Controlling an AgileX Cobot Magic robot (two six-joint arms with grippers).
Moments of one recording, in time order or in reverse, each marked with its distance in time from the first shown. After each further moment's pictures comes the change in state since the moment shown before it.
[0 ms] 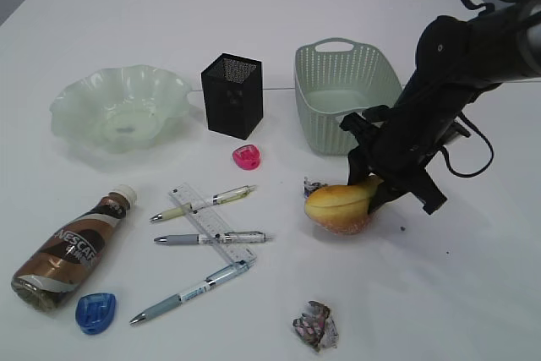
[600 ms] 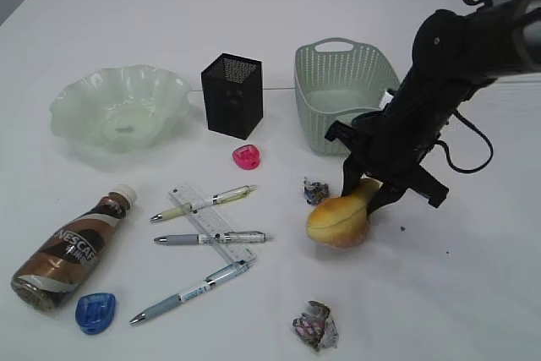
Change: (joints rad) left arm 0.000 0.000 0.000 -0.002 0.000 0.000; right arm 0.000 0.004 -0.025 0.063 0.065 -0.334
